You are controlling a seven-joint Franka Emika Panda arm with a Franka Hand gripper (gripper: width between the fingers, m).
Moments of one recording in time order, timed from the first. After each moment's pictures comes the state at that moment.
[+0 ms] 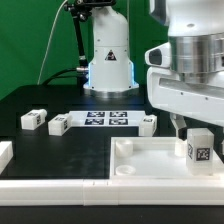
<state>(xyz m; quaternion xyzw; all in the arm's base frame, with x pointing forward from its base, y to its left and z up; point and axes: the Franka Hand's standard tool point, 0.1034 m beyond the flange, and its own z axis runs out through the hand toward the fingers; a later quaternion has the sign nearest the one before) 0.631 0.126 0.068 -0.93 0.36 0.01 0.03</state>
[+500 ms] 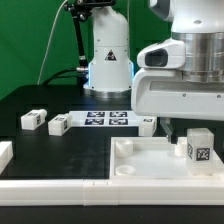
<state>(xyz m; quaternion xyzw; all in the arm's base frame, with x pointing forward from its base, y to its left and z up) 0.636 0.118 0.072 -0.99 0.11 0.02 0.02</state>
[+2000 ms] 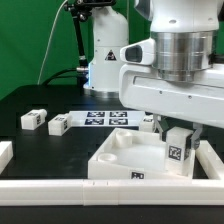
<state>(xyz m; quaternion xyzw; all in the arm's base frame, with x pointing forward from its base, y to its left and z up) 0.631 0.085 0.072 -0.93 0.38 0.01 0.01</state>
